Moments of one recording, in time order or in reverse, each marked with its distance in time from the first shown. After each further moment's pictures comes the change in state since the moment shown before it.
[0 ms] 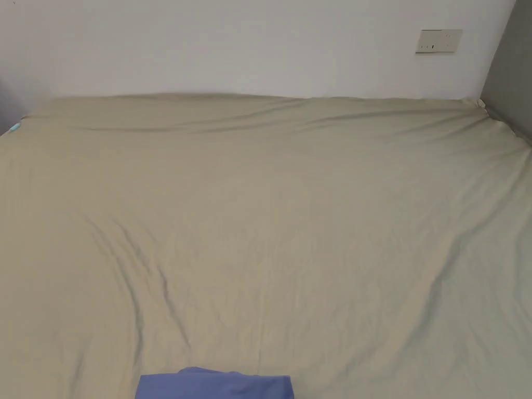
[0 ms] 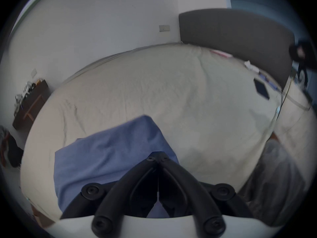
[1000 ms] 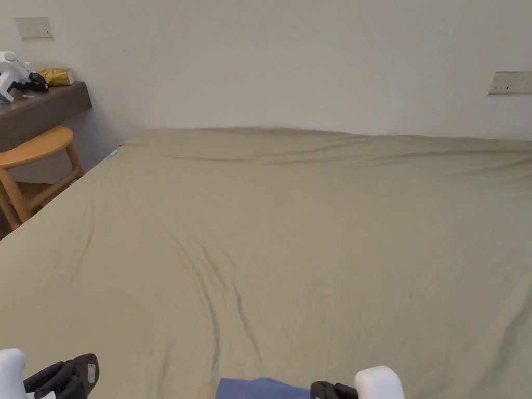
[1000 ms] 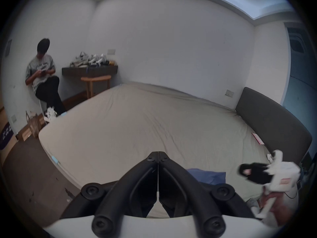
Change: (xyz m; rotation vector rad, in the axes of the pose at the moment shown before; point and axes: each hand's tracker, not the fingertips) left arm -0.228 -0.022 0.229 0.279 0.289 0.551; right arm -0.239 -0.016 -0.125 -0.152 0.630 0.176
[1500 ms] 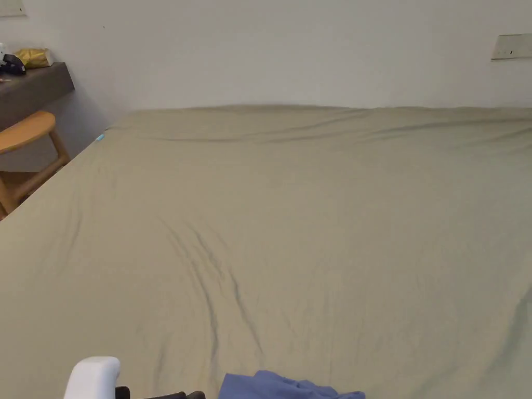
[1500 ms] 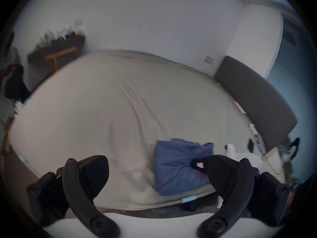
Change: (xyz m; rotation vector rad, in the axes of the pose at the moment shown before) left arm 0.010 -0.032 -0.108 -0.347 -0.325 -0.052; right arm 0.084 -0.083 -0.082 -0.158 0.187 -0.356
